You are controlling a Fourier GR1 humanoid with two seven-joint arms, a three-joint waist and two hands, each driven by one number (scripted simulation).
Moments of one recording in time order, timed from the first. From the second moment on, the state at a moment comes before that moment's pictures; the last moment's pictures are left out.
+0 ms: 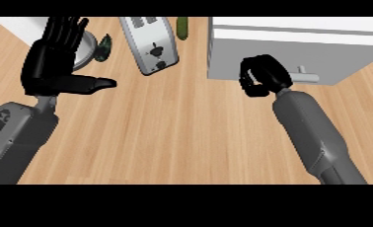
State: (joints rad) left arm -0.49 0.56 -0.28 -1.35 0.70 0.22 -0.27; right arm -0.70 -0.20 0.09 -0.68 0.90 -0.11 -0.36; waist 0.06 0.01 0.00
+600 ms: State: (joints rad) left arm -0.44 0.57 -0.26 -1.38 0.72 0.14 -0.26; right arm -0.86 -0.25 0.00 -0.41 0.86 -0.04 -0.52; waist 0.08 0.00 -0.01
